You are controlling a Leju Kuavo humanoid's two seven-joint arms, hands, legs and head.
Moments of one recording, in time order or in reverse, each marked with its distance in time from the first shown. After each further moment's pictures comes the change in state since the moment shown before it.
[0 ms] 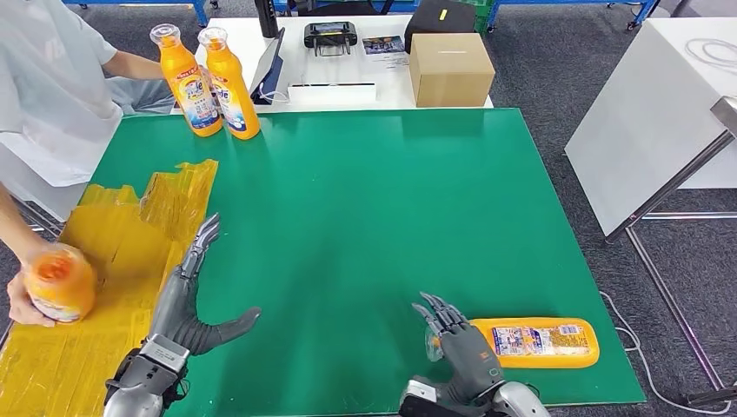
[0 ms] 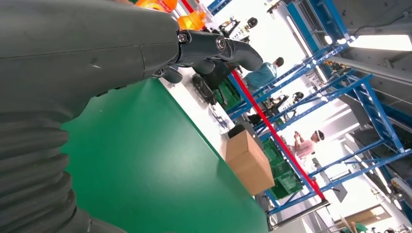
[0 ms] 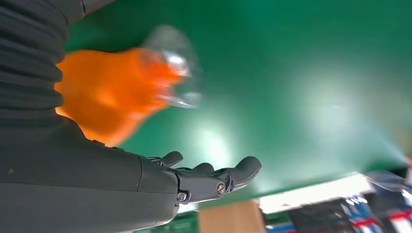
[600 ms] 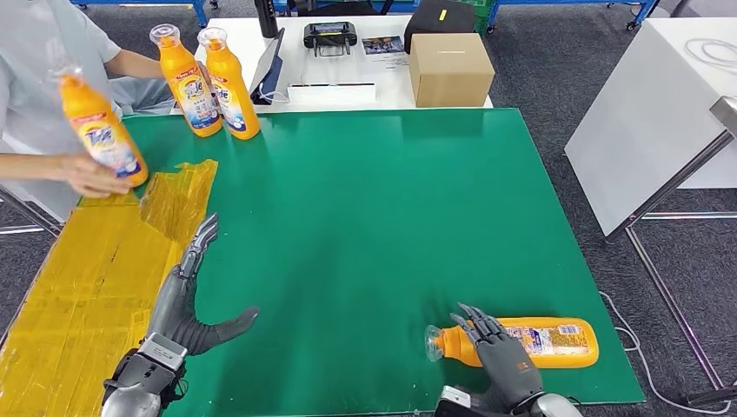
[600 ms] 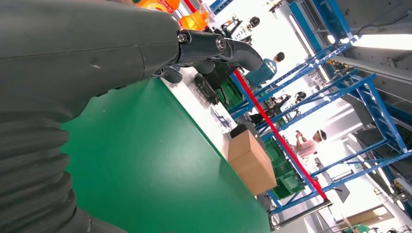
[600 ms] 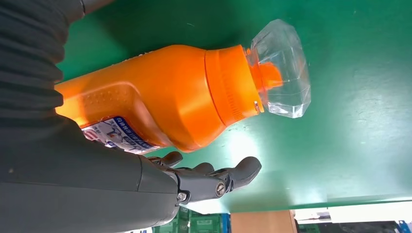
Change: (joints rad) left arm 0.002 0.000 0.009 0.000 0.001 -0.008 0.003; right arm 0.072 -0.104 -0.076 -0.035 0.007 0.019 0.031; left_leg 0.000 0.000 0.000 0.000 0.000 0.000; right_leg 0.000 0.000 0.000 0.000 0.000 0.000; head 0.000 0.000
